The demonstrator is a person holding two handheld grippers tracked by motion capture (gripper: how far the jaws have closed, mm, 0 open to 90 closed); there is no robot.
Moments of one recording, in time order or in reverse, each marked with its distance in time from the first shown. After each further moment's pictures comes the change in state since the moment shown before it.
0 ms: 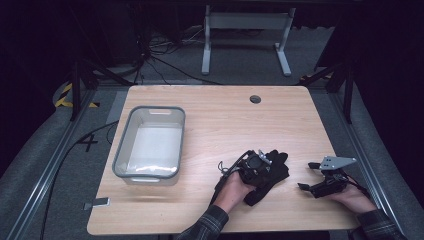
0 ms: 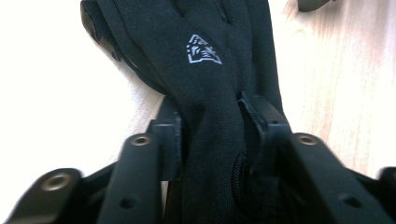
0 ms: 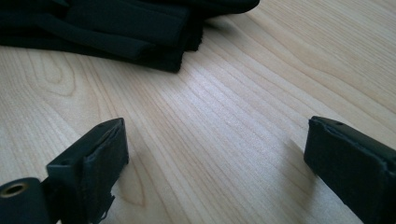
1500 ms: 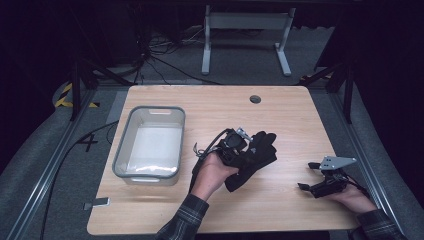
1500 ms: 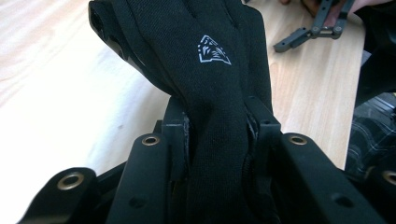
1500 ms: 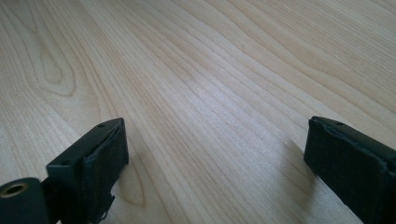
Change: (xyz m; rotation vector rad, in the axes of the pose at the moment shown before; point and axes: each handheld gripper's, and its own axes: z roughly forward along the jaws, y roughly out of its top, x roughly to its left) left arm 0.020 0.011 -0.113 -0.062 0.030 -0.051; right arm 0.000 0.000 0.000 0.000 0.000 0.000
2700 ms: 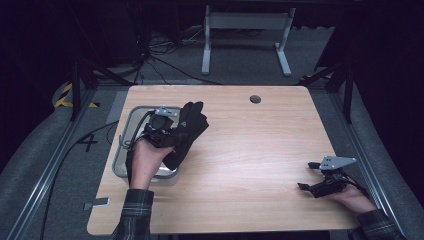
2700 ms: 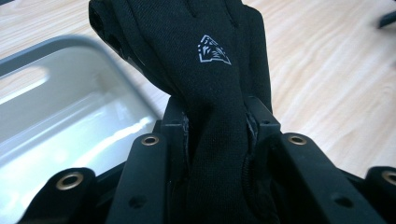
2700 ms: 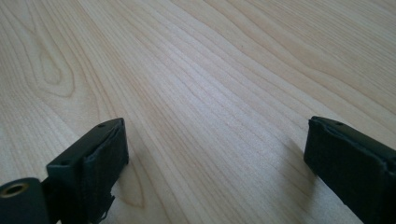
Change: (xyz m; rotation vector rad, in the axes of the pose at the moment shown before) left arm 0.087 -0.079 -0.134 -0.119 0.315 -0.215; right arm 0.000 0.000 0.000 -0.002 -0.002 0.002
